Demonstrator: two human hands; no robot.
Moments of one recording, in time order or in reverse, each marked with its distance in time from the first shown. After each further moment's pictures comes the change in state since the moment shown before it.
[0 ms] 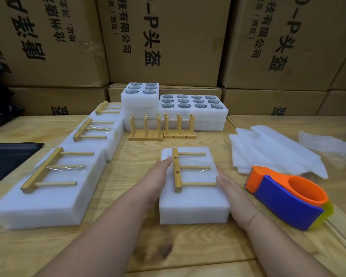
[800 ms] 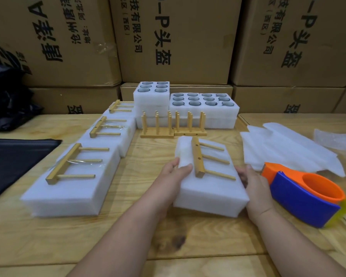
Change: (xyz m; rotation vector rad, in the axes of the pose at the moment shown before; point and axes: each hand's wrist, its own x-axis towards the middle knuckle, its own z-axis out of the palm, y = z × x) left_hand -0.041 -0.016 -0.001 -0.049 -0.021 0.099; right_hand 0.004 -0.005 0.002 0.119 0.425 -0.044
